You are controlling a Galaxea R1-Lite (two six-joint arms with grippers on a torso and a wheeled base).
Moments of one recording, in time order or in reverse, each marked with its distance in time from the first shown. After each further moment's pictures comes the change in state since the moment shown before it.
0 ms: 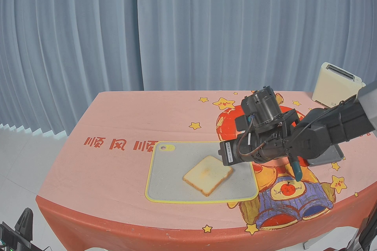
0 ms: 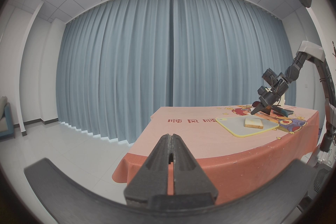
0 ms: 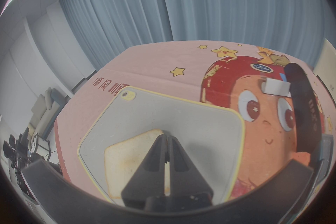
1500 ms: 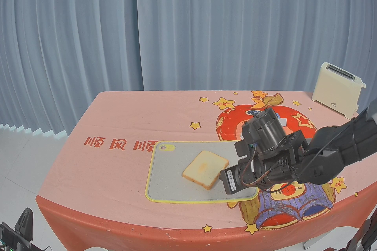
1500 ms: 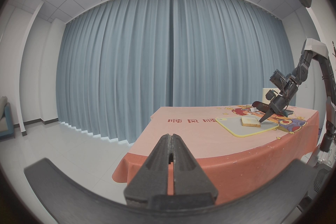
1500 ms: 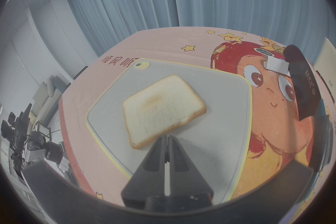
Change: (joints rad) left arm 0.000 0.000 0.000 0.000 0.000 0.000; right arm 0.097 -0.088 0.179 -0.014 -0.024 0.008
